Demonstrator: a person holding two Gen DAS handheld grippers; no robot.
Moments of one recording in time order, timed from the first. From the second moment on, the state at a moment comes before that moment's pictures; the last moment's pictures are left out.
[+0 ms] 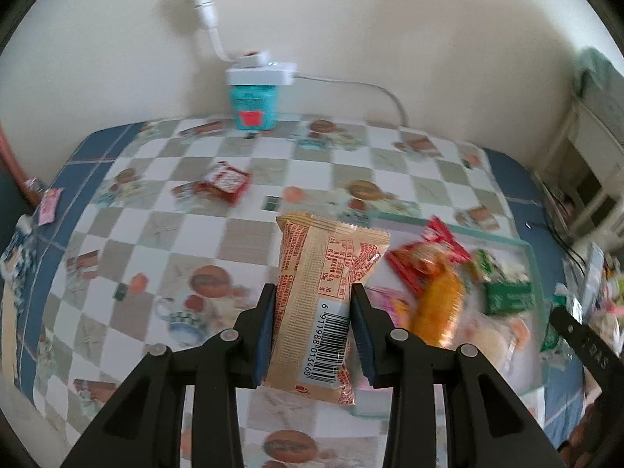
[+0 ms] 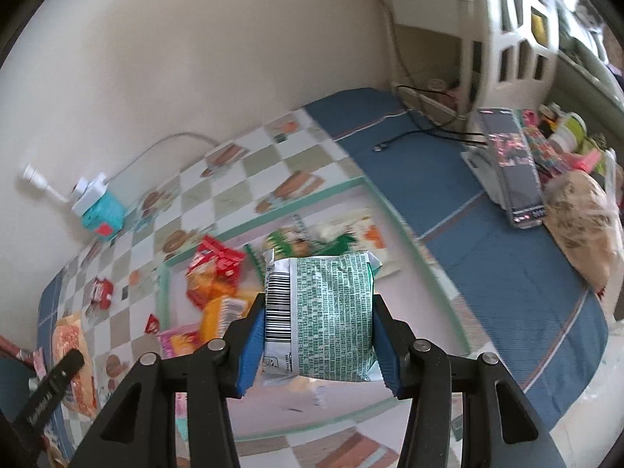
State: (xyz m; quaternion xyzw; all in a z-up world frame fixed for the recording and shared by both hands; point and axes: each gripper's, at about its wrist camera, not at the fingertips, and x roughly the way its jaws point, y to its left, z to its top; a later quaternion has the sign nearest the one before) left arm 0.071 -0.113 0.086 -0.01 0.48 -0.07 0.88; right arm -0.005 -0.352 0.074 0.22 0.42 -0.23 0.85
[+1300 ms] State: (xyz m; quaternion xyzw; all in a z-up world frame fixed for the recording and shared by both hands) left arm 0.038 -0.232 0.026 0.14 0.53 -0.16 0.82; right arm -0.007 -0.398 0.007 0.23 0.50 -0.31 0.77
